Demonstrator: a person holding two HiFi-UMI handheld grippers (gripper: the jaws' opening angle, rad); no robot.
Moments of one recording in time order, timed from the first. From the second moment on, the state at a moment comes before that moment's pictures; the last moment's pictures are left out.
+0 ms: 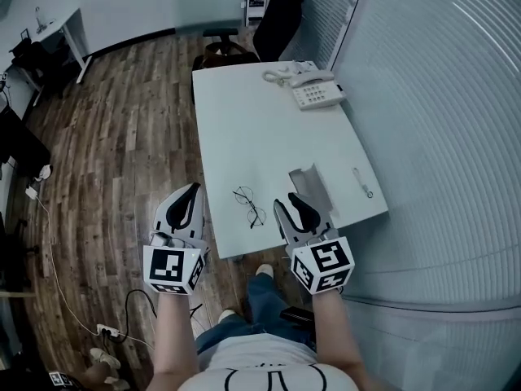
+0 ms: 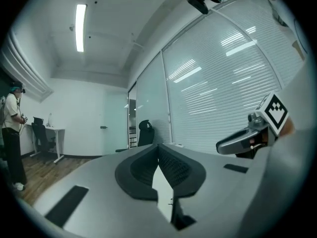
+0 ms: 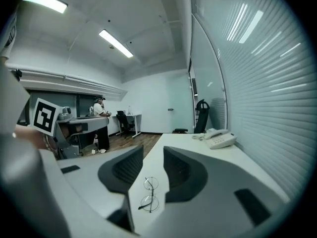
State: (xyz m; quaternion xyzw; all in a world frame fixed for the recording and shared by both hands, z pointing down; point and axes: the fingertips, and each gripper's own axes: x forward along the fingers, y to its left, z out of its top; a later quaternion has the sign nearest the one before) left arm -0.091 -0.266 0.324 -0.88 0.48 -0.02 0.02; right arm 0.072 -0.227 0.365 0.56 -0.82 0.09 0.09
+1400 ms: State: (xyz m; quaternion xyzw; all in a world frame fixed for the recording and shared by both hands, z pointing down) left arm -0.089 -0.382 0.493 -0.87 0.47 -0.13 -0.12; right arm 0.022 -0.311 0.585 0.42 -0.82 0.25 0.30
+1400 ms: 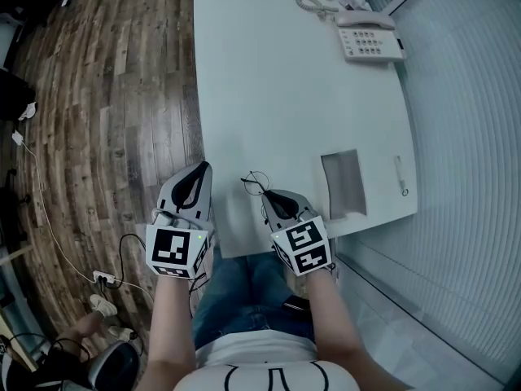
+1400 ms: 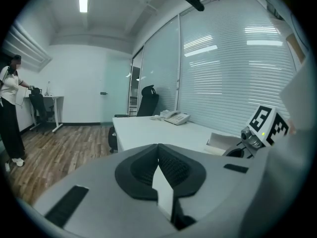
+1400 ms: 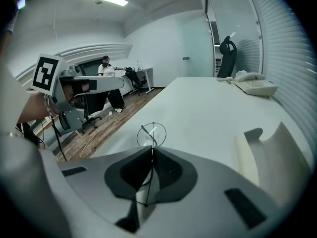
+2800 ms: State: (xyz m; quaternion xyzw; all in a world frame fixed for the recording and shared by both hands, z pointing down) left arm 0.017 -0.385 0.429 -0.91 0.40 -0.10 -0.06; right arm 0.184 -0.315 0.501 0.55 -0.76 0.25 0.25
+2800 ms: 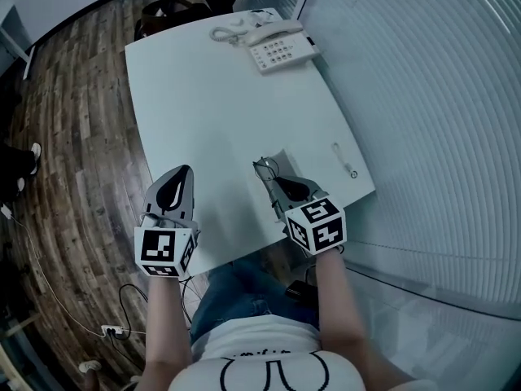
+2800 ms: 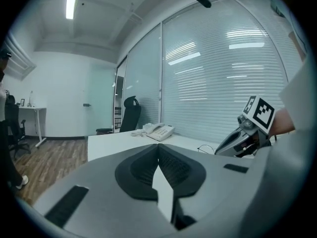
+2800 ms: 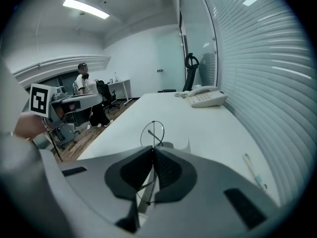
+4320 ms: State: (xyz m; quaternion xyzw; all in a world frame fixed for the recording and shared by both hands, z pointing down) left arm 0.019 -0.378 0.446 -0.92 0.36 -0.12 -0.06; right arm 0.192 -0.304 0.502 0.62 -0.70 0.25 0.26
